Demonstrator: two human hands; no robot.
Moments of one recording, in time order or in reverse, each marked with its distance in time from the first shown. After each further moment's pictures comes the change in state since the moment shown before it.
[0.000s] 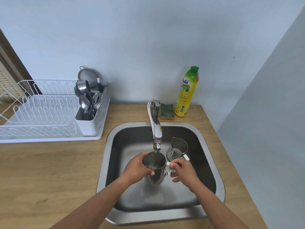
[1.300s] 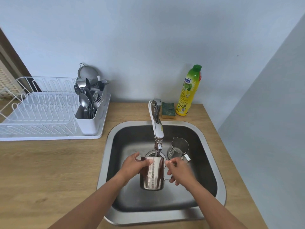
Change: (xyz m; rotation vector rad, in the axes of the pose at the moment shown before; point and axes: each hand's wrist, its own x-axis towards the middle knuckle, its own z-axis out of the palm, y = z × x) left_hand 0.011 -0.019 -0.009 -0.394 -0.022 -0.222; right_hand -0.003 -0.015 0.012 -0.234 -0.023 0.059
